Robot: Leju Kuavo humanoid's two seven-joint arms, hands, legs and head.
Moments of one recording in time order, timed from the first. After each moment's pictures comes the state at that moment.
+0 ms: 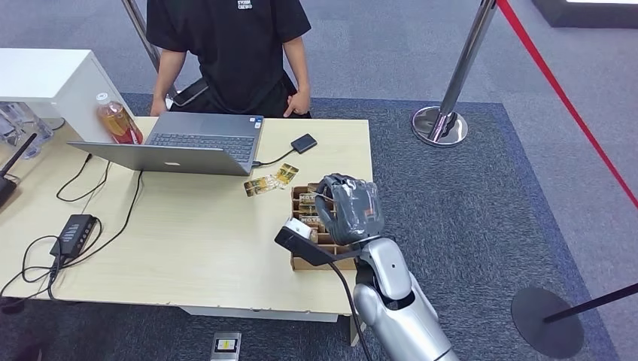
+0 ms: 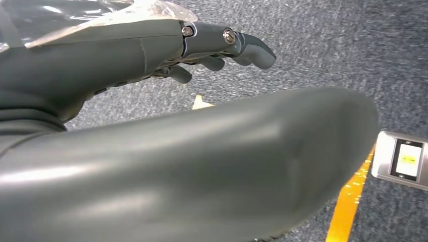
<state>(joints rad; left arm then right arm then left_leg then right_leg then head) -0.03 -0.19 0.70 -0.18 -0.50 0.50 -0.32 -0.36 0.15 0.51 -1.30 1.23 -0.45 -0.09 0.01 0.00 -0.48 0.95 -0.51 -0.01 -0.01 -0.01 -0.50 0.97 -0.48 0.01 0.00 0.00</state>
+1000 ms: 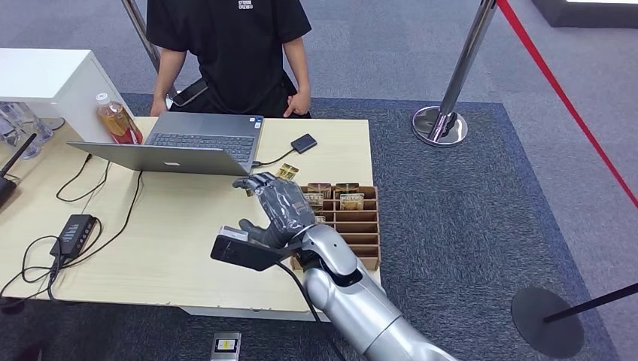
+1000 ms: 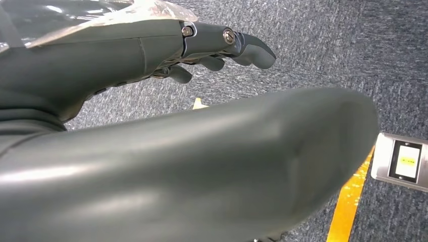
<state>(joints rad) -0.04 -0.20 0.70 -0.18 -0.51 0.51 -0.32 -0.56 0.31 0.68 -0.96 0.94 -0.36 -0.27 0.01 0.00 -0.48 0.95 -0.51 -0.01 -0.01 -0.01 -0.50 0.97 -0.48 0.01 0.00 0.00</state>
